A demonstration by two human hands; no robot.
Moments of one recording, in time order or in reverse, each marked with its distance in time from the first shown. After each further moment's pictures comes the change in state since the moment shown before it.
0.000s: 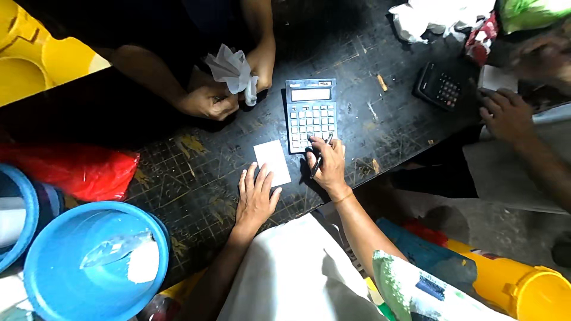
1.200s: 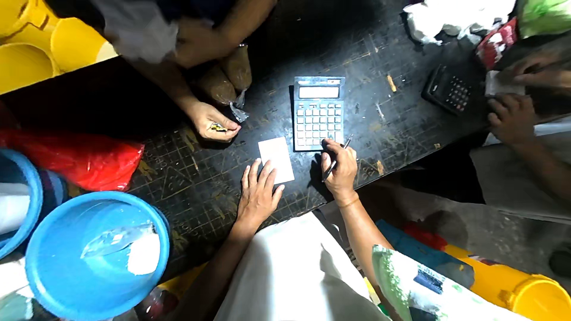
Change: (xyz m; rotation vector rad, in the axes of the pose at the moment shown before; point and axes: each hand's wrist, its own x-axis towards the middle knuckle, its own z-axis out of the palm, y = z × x) left_hand 0.000 0.001 0.002 -0.006 0.003 0.003; right_hand -0.015 0.008 -0.006 0.007 0.131 -0.001
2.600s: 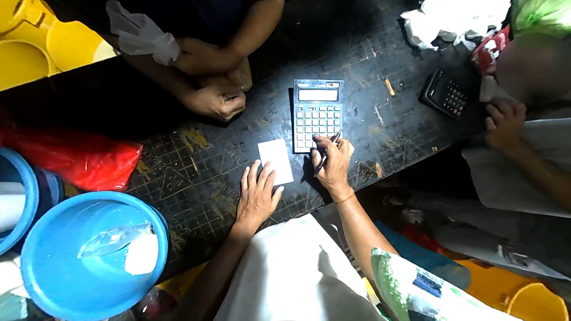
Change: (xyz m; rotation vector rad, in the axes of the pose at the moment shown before) left_hand -0.001 -0.001 0.000 0.027 -0.004 -0.004; right_hand 0.017 -0.008 0.010 -0.034 -0.090 0.004
